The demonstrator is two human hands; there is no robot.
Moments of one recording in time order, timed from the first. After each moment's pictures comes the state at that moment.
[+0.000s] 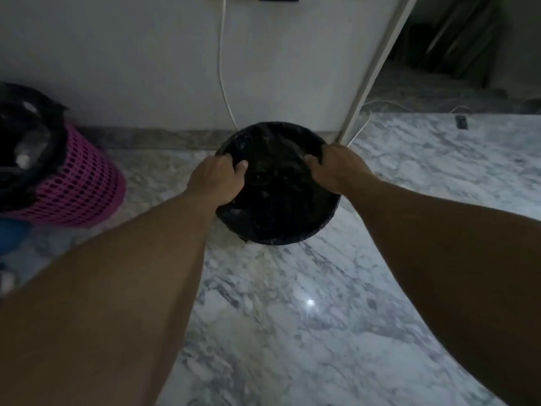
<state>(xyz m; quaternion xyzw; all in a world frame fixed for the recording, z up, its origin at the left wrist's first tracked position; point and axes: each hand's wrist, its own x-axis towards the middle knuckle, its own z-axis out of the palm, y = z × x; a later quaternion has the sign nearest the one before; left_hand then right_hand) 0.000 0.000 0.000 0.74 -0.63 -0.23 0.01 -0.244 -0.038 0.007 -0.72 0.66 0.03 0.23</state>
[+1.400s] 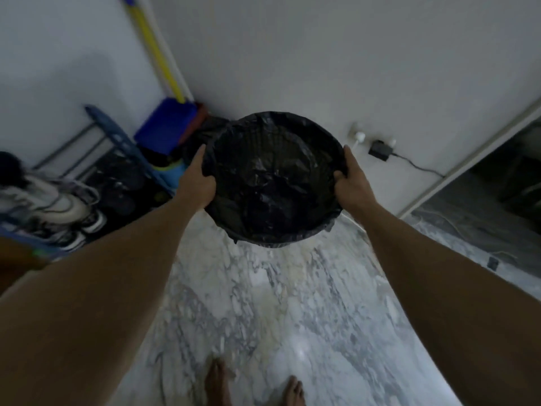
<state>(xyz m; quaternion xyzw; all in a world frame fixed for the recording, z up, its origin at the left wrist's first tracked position) 0.134 0.268 0.385 0.84 -0.26 -0.30 0.38 -0.126 0.082 0.372 -0.72 0.51 -0.16 0.45</state>
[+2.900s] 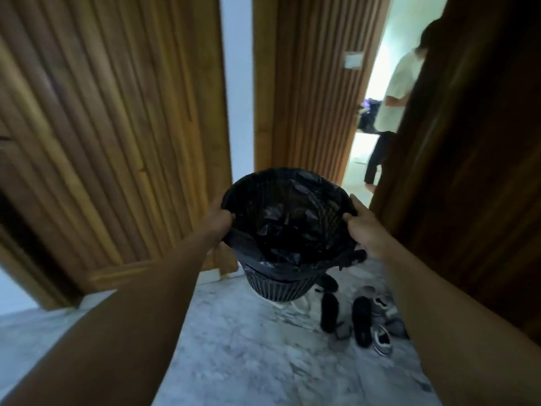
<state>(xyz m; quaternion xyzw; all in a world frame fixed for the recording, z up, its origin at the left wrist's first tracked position) -0.461 1.022 0.697 0.58 0.54 0.38 0.48 -0.154 0.944 0.709 -0.72 -0.45 0.34 0.41</state>
